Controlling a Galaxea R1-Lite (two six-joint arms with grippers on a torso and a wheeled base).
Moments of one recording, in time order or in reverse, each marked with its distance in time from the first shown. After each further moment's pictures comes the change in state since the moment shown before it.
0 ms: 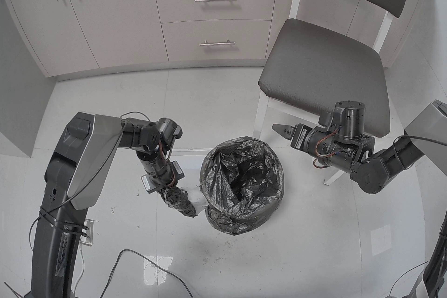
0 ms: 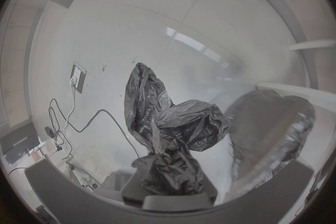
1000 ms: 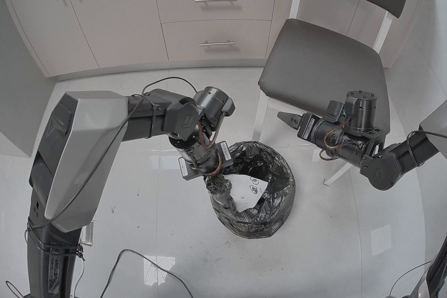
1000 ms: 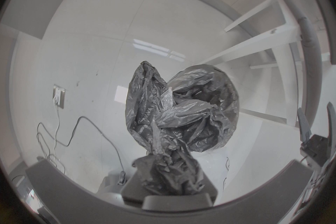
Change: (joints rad) left arm -0.275 -0.210 0.000 0.006 0.022 0.014; right arm -0.001 -0.084 0.021 -0.001 0.001 0.000
